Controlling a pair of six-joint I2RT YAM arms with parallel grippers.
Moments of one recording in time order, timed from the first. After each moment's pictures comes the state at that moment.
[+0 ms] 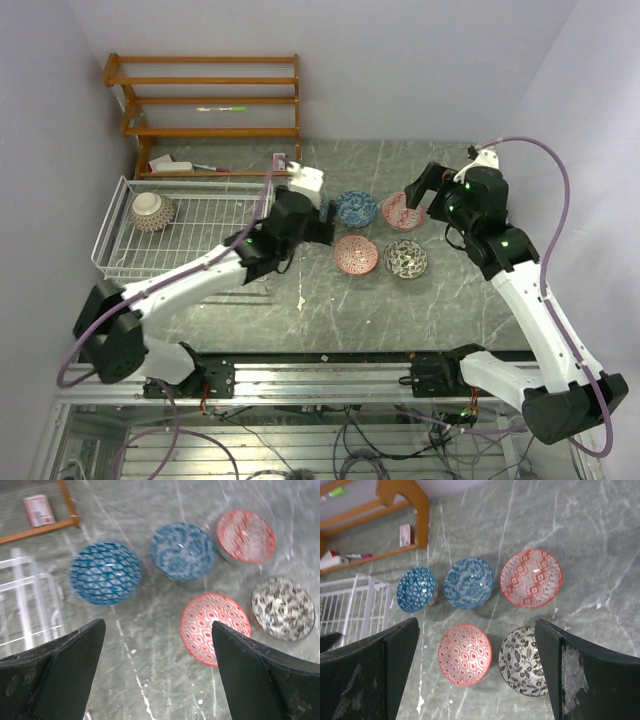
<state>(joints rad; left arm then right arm) -0.81 1.33 1.04 -0.07 -0.39 -0.27 0.30 1.04 1.10 -0.46 0.14 0.44</state>
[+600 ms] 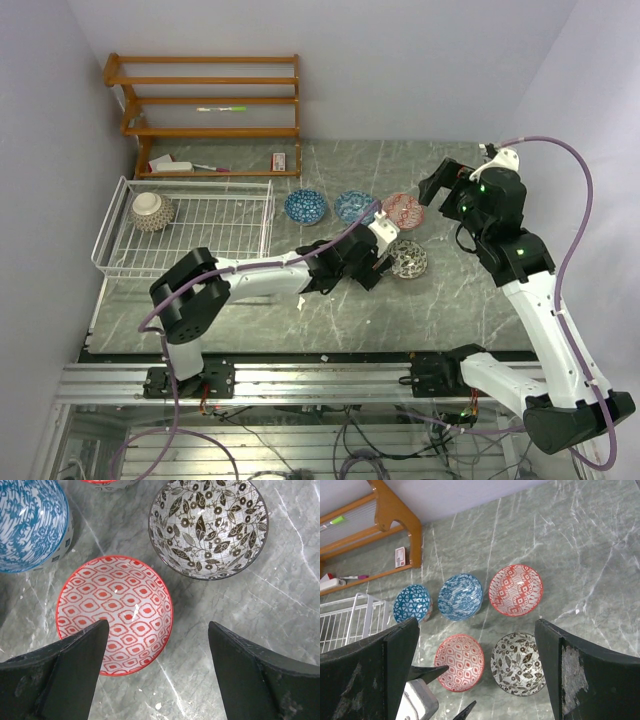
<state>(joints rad) -1.07 1.79 1.19 0.00 -0.21 -0.05 0.29 0.98 1.18 -0.53 0.23 0.43</state>
